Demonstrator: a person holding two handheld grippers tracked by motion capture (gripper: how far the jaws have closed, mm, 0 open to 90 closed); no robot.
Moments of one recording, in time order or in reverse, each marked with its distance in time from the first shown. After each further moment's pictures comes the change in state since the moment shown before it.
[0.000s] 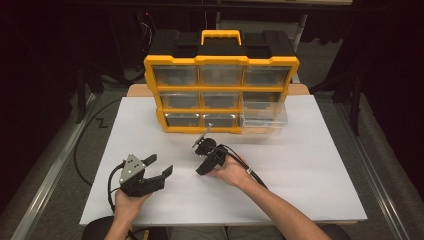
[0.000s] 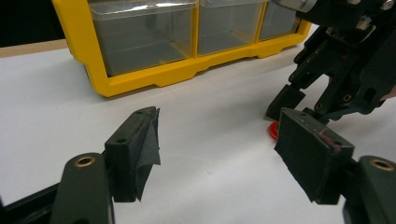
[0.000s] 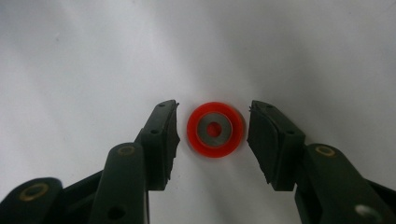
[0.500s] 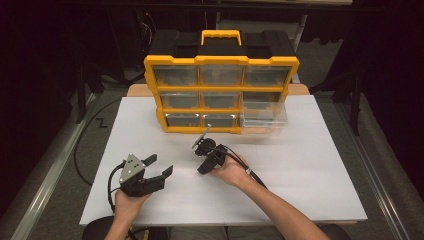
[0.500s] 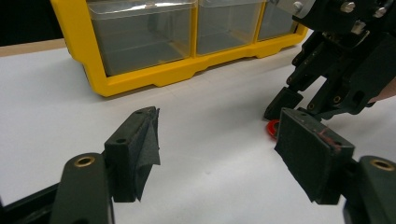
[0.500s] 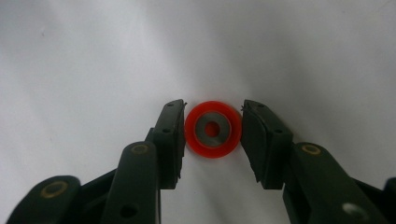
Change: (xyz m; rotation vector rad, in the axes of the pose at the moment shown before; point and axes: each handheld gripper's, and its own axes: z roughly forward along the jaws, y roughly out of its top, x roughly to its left) left arm 0.000 0.000 0.000 0.004 -0.005 0.001; right arm -0.001 0.000 0.002 0.006 -0.040 -0.033
